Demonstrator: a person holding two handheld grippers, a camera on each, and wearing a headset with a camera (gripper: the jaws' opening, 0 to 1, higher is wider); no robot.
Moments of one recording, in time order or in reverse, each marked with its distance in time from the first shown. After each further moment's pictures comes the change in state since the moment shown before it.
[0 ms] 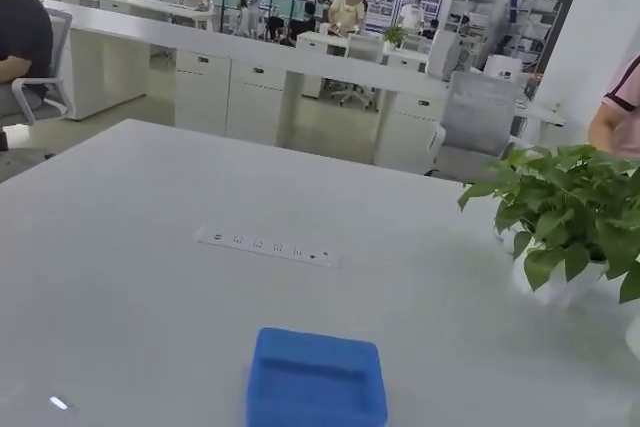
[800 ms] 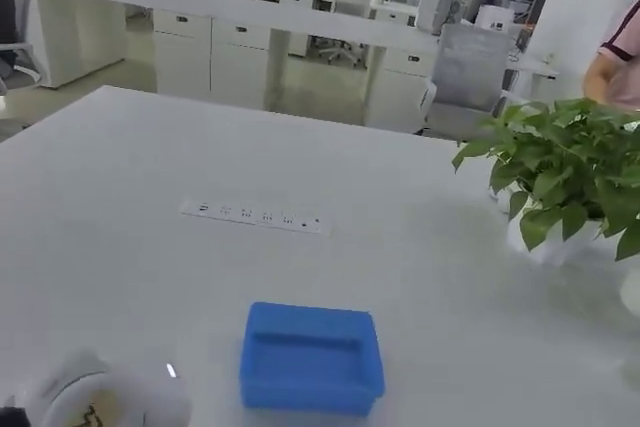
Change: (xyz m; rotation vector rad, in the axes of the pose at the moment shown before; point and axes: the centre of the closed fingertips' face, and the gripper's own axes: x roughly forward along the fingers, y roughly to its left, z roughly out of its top) left arm 0.053 -0.078 -0.002 0.257 0.144 -0.522; right arm 0.023 0.001 -0.009 0.019 0.054 0.015
